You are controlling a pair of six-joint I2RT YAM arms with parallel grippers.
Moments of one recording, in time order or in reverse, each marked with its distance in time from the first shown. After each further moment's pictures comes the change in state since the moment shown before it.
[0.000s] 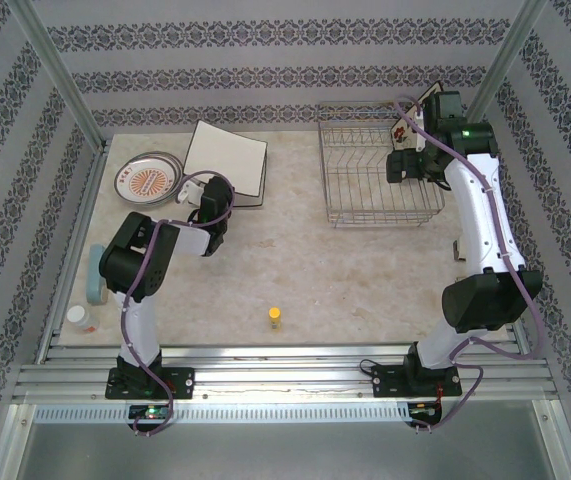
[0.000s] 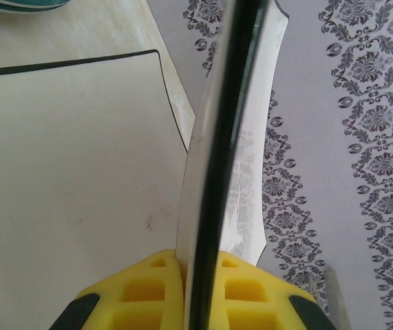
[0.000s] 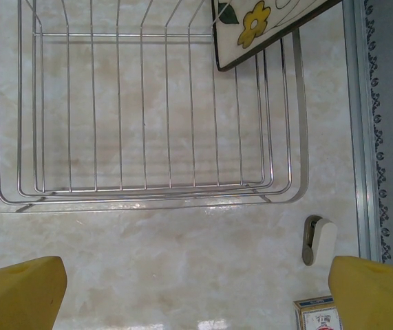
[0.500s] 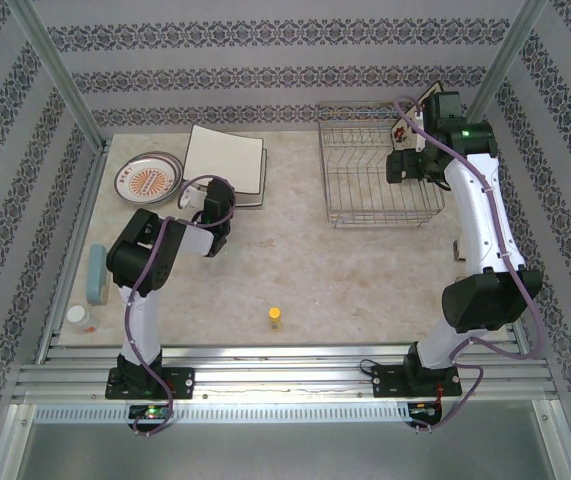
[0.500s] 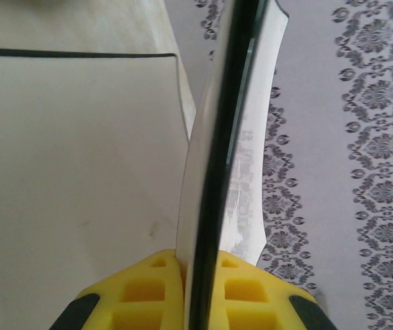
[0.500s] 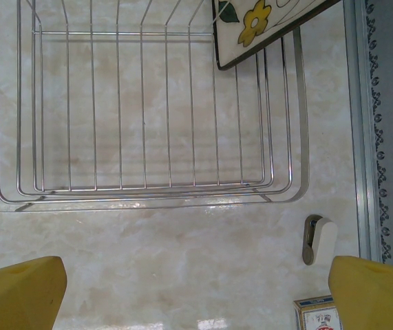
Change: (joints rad) left arm -0.005 0.068 0.019 0.044 -0.039 -0.103; right arm 0.001 0.001 -0.001 0.001 0.000 0.000
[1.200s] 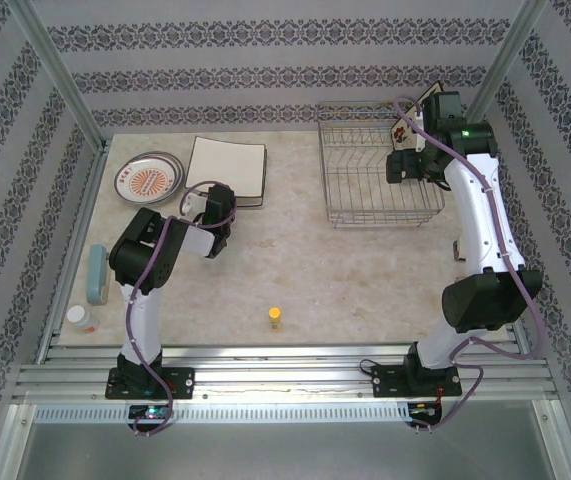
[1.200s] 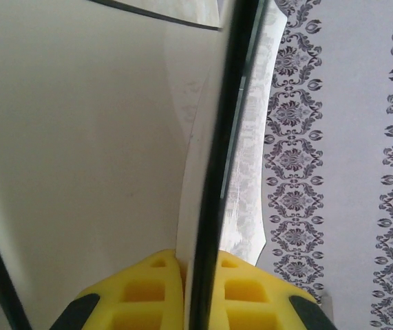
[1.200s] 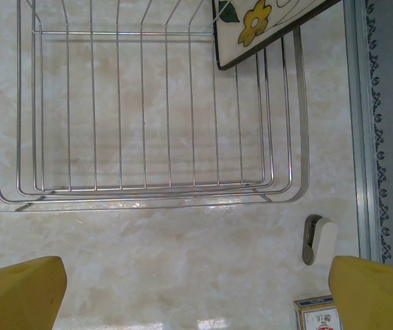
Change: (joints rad) left arm 0.000 0.019 0.000 -0.053 0.042 -0.140; right arm 0.000 0.000 0.000 0.000 0.000 0.000
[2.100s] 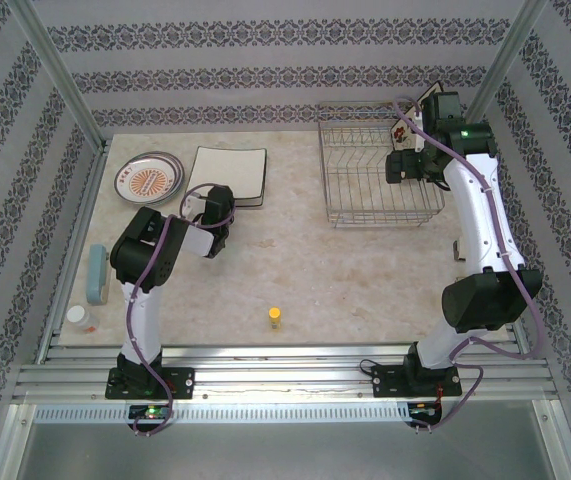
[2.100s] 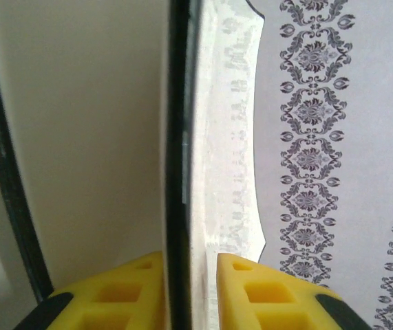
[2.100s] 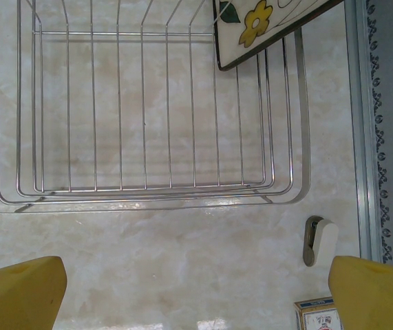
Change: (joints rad) left arm 0.015 0.018 0.000 -0.022 0.047 -0.055; right arm 0.002 0.000 -0.006 0.007 0.001 0.000
